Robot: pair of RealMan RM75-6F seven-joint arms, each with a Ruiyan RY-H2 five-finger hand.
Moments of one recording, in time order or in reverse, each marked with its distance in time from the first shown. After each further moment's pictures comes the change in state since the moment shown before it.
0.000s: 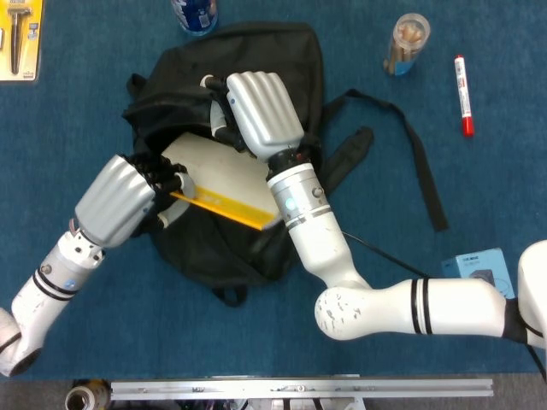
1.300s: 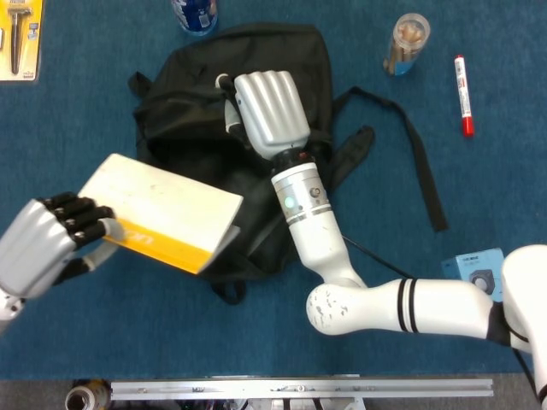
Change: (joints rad) left arm 0.146 0.223 0.087 -0.044 0.139 0.204 -0.017; right arm 0.024 -0.055 -0.031 0.147 -0.021 0.035 -0.105
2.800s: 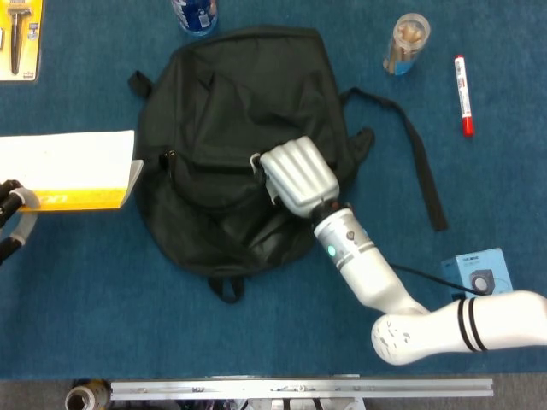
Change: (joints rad) left arm 0.158 -0.104 -0.092 0.232 -0.252 0.022 0.054; right arm -0.159 0.186 -0.344 -0.242 0.046 -0.076 -0.167
